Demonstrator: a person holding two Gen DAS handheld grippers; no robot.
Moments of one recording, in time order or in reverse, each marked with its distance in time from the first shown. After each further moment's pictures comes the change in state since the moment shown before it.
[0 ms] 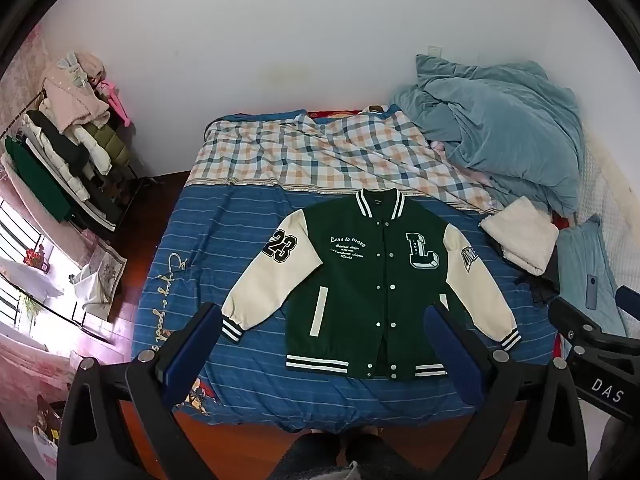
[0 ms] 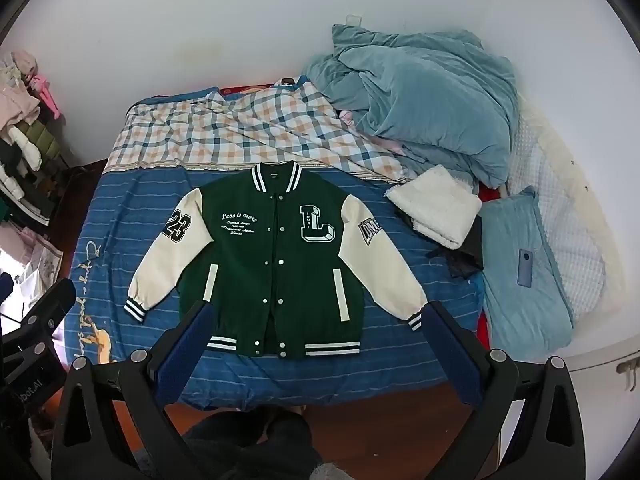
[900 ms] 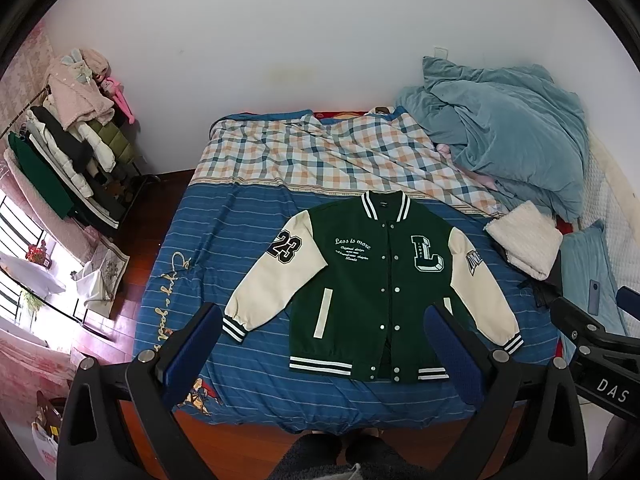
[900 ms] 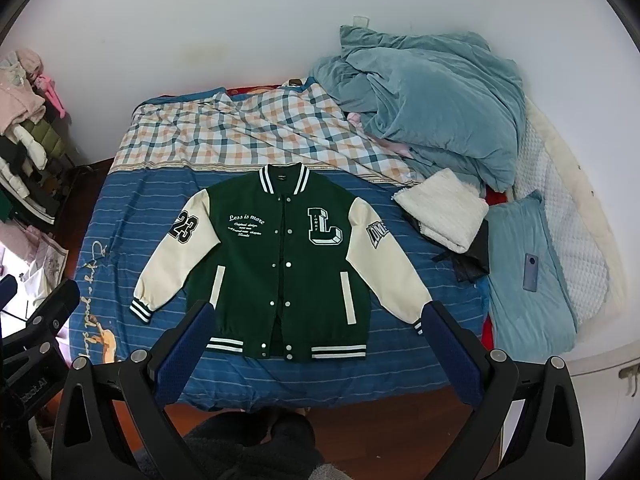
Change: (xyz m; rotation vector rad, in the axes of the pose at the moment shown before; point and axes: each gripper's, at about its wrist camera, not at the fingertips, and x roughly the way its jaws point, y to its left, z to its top) left arm 0.000 0.015 0.003 -0.011 0.001 -0.007; right arm -0.001 0.020 0.004 -0.002 -0.001 0.008
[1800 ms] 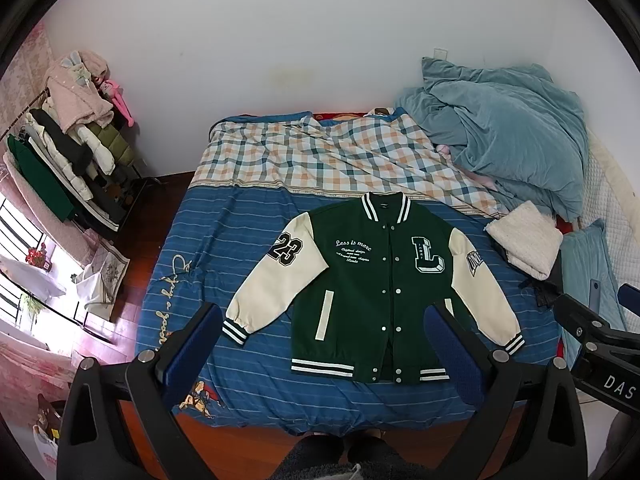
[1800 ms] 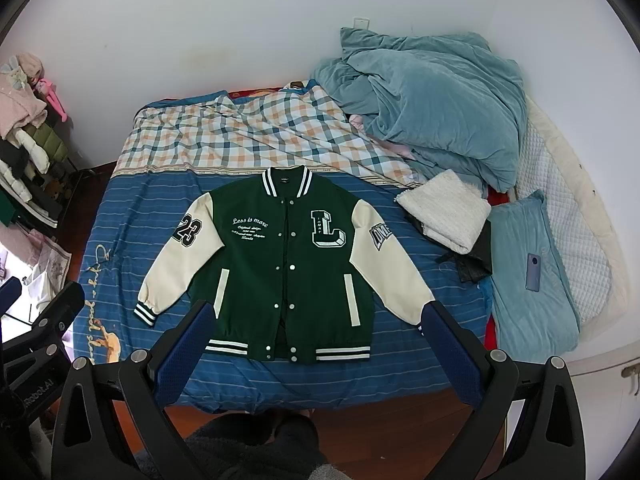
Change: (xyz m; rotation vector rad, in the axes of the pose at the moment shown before) left arm 0.001 0.001 -0.001 -0.004 0.000 0.000; right arm -0.006 -0.002 0.008 -0.001 -0.004 0.015
